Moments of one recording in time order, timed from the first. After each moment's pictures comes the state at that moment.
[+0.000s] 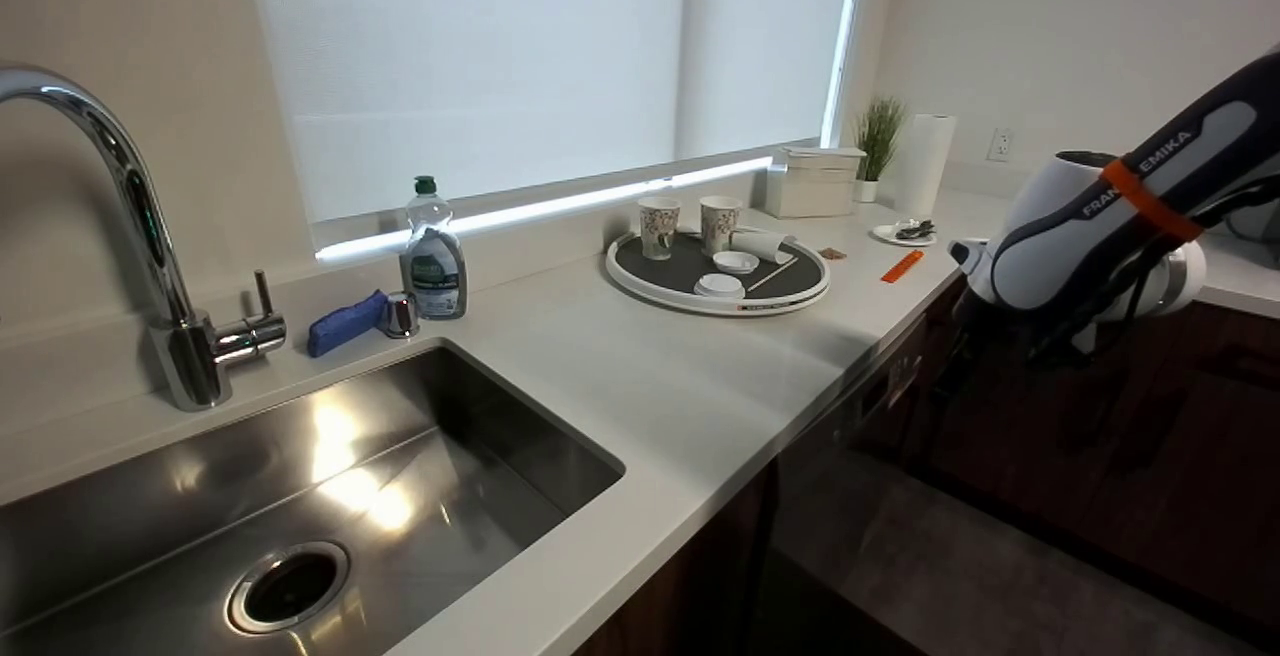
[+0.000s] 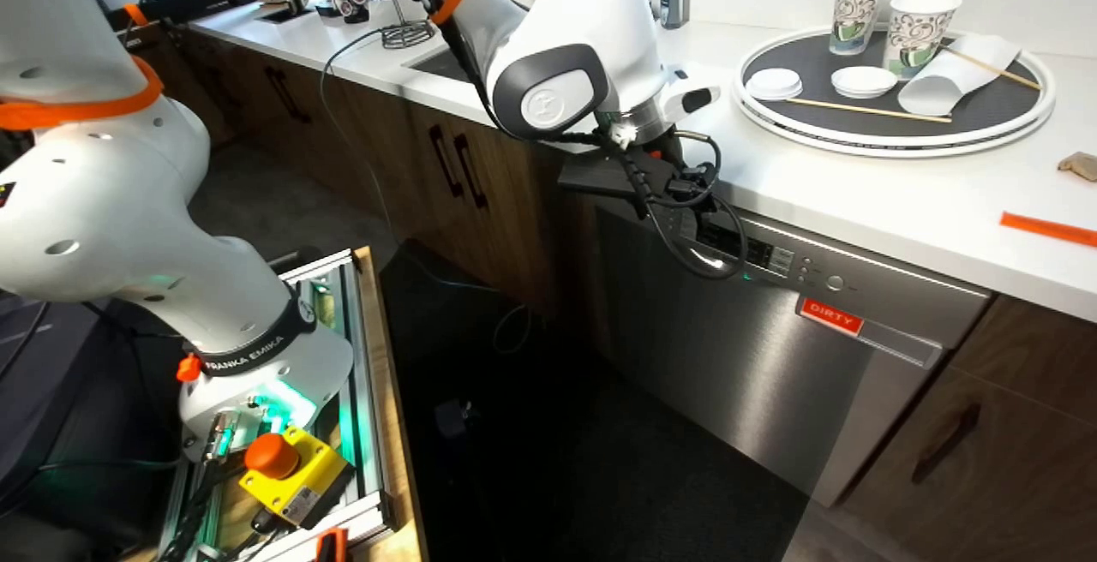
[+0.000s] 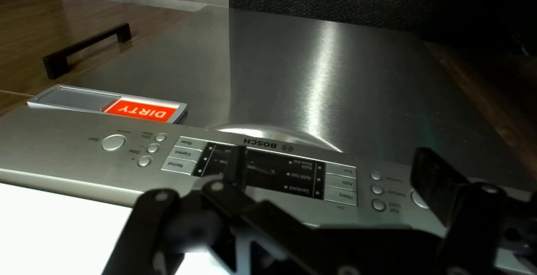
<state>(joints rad) -0.14 0.20 -0.02 -2.43 -0.02 2.92 -0.69</state>
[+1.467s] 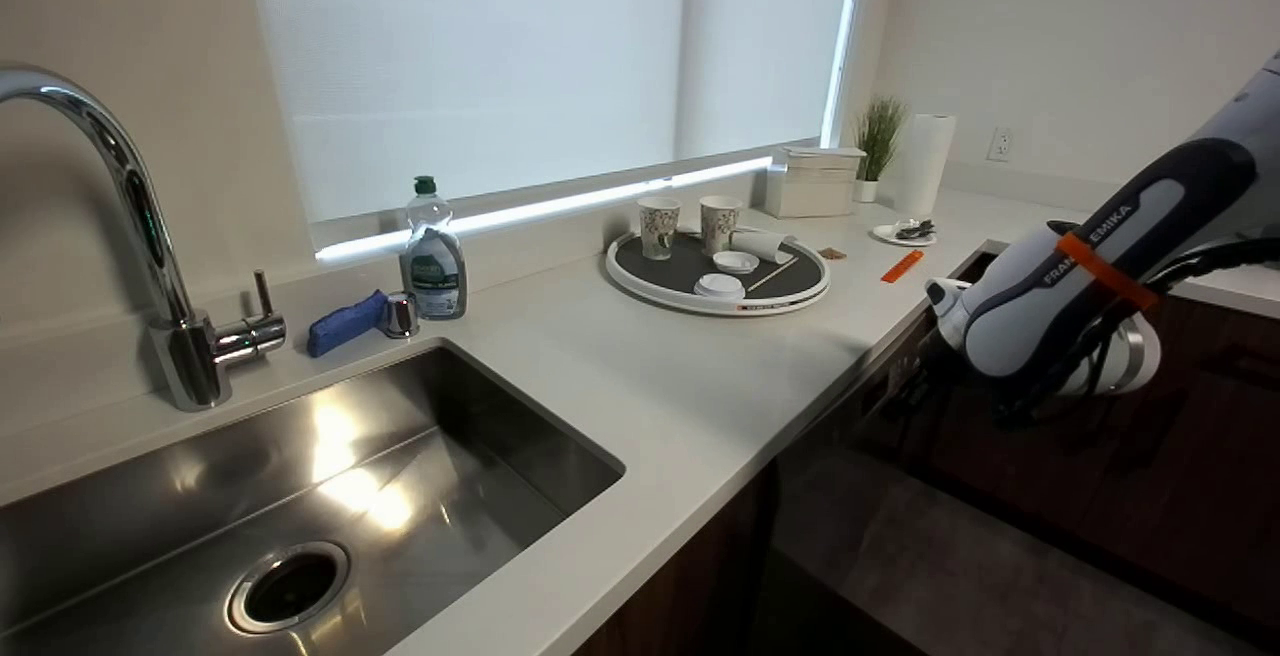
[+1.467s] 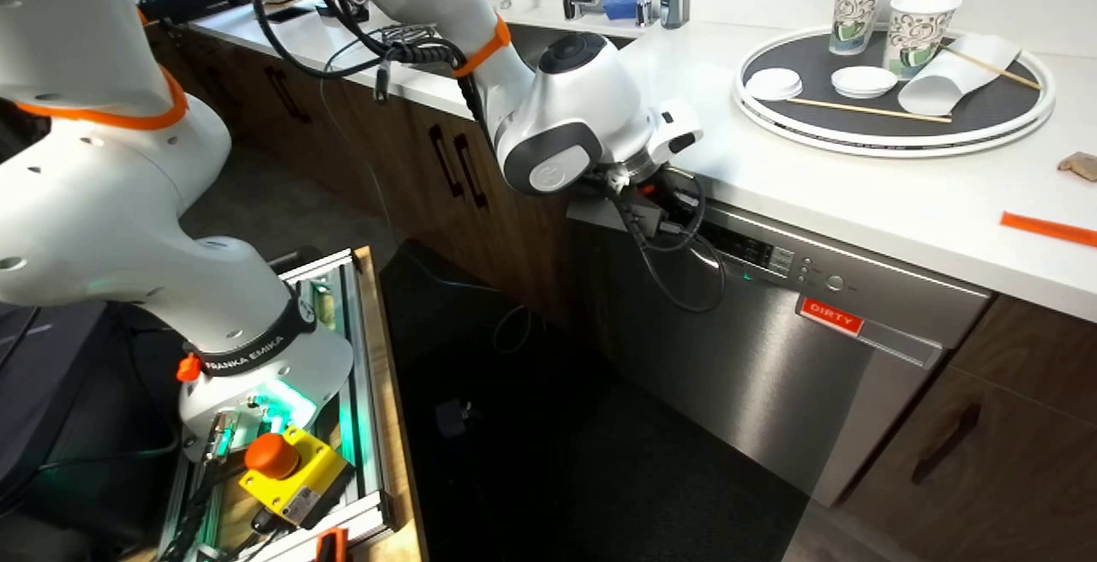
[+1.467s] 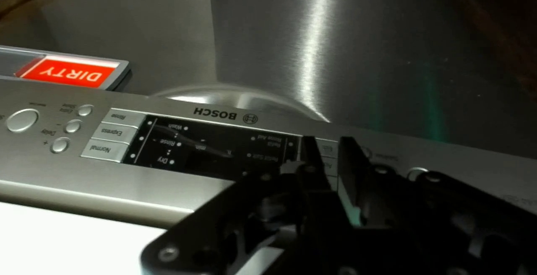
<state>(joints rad) -0.41 0.43 0.29 -2.42 -0.03 3.26 -0.68</state>
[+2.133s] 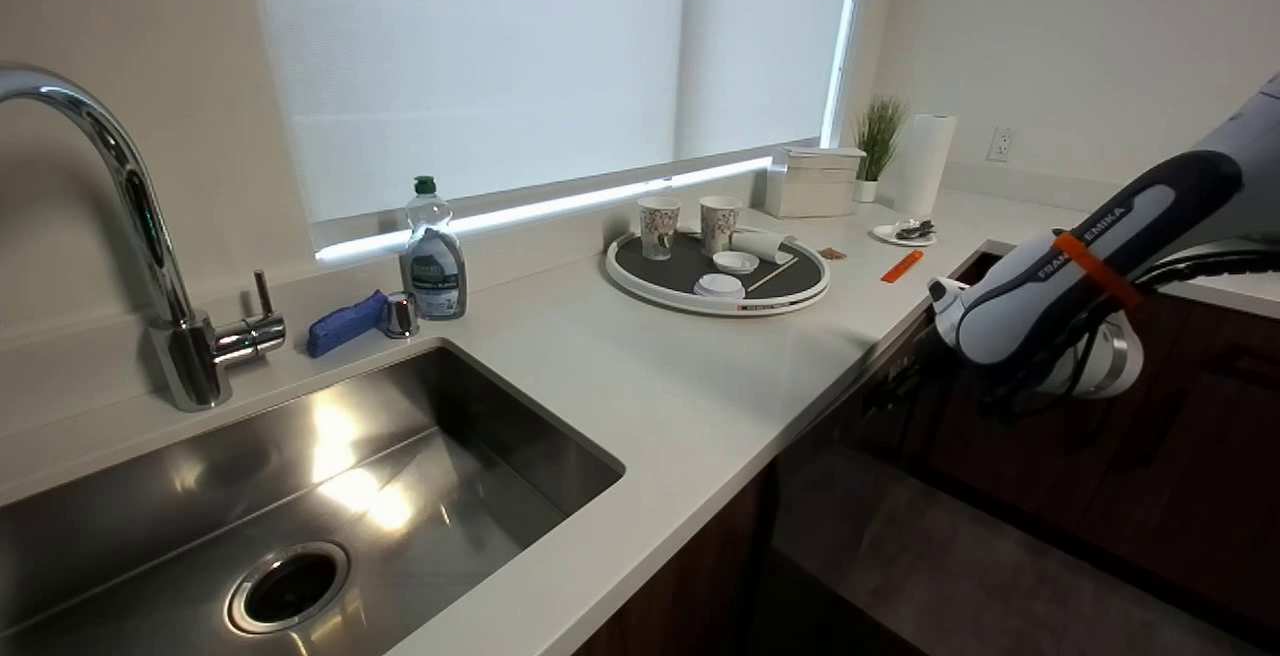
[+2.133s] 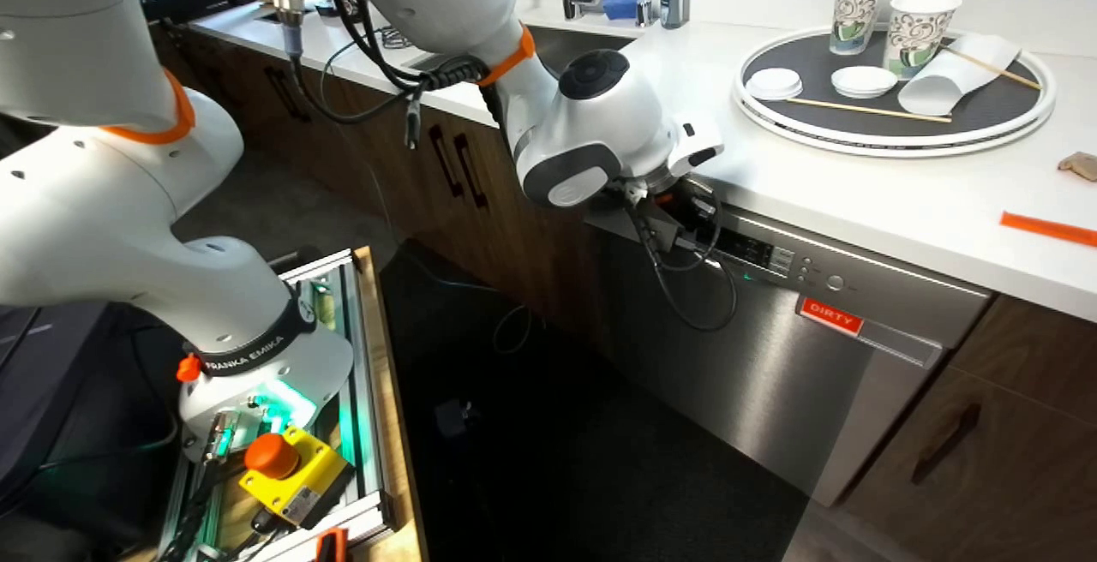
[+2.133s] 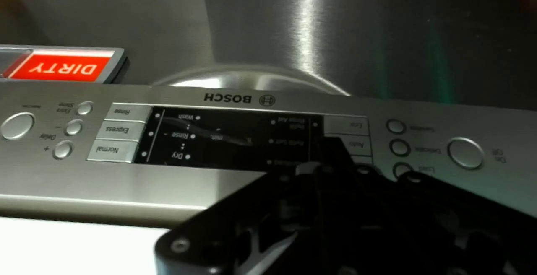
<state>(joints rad) -0.61 0.54 0.47 -2.35 -0.04 3.30 -0.68</state>
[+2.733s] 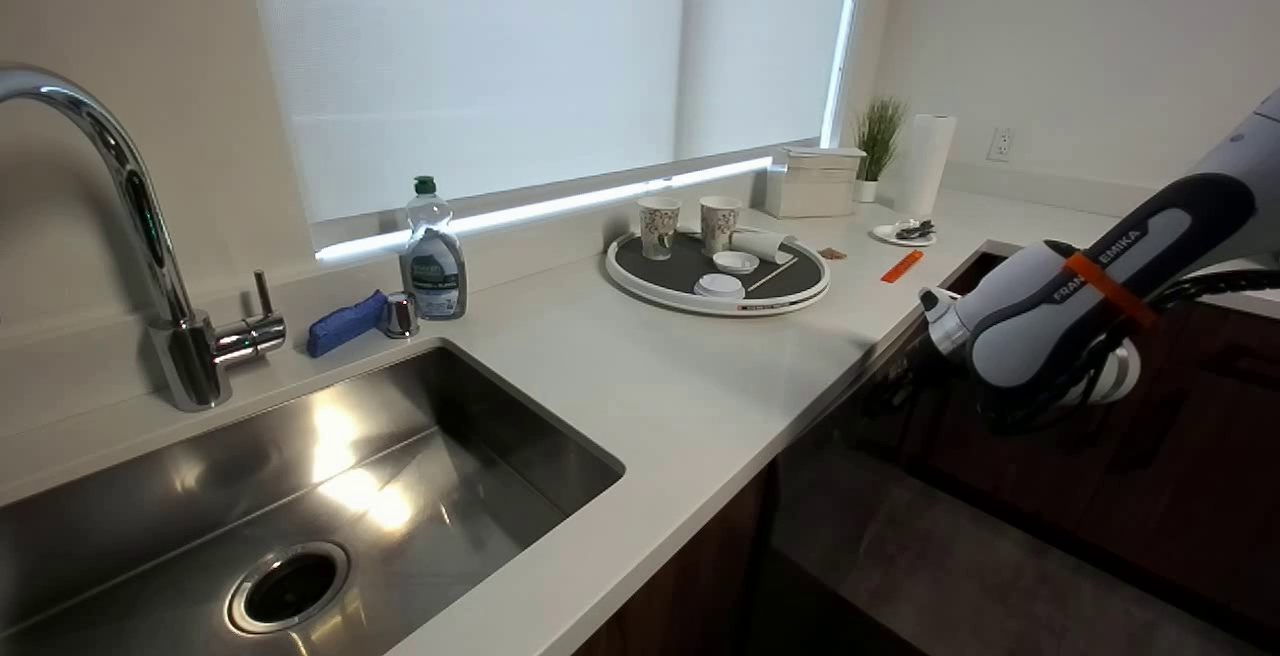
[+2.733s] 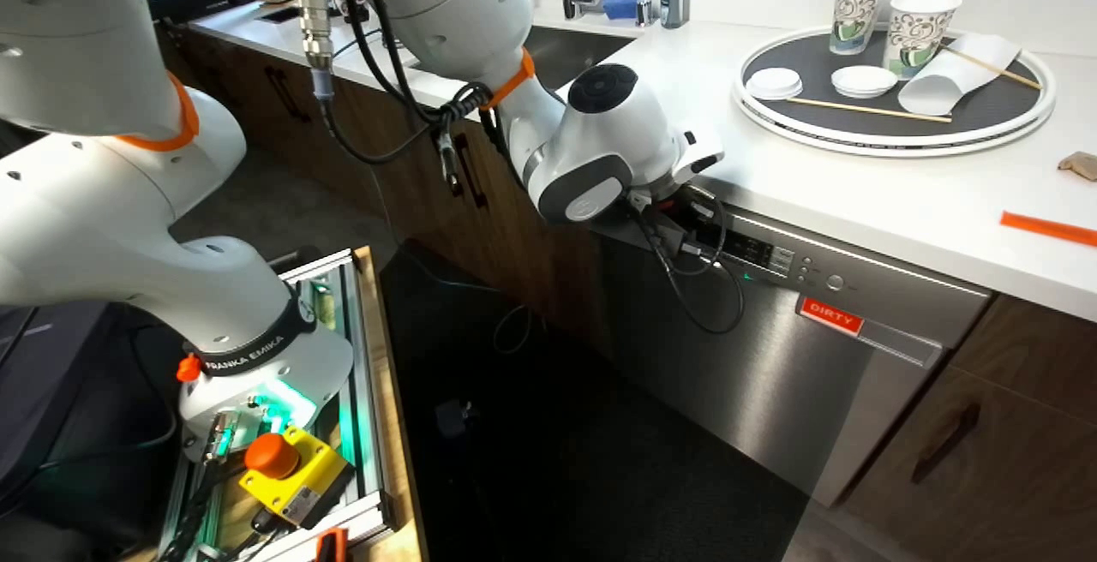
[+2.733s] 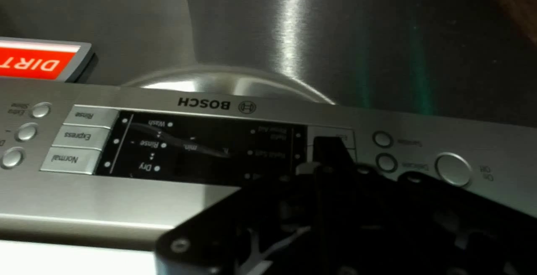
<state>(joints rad) -0.66 0.60 0.48 -2.32 -0.25 3.28 -0.58</state>
